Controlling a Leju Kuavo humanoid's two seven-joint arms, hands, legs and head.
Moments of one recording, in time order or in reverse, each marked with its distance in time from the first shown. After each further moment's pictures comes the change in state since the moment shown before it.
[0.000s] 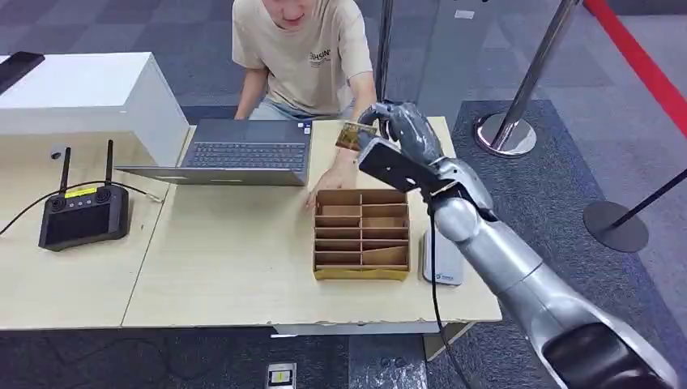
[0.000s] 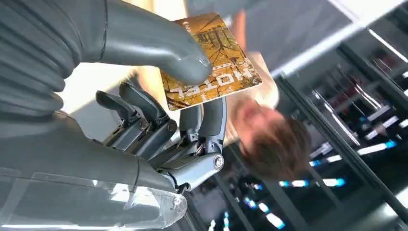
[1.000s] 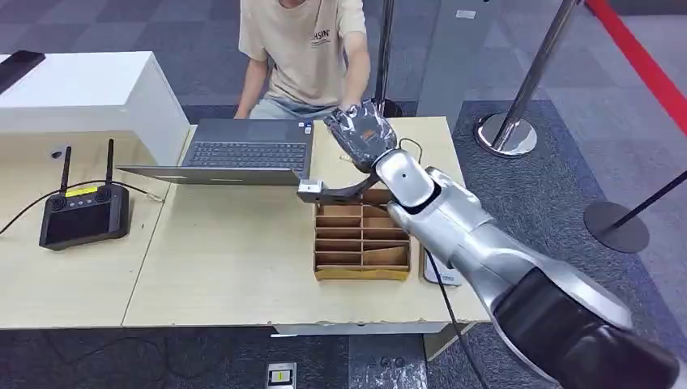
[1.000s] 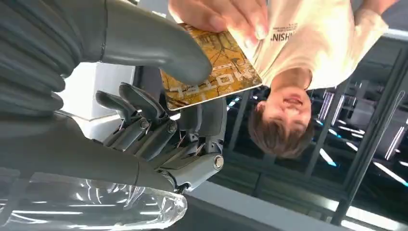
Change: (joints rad) left arm 0.001 -0.026 0.000 0.000 0.024 -0.027 -0.049; right arm -0.227 0.200 0.335 0.574 0.830 -0.257 0.232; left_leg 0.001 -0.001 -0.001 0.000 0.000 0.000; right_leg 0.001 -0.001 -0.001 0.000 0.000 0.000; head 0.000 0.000
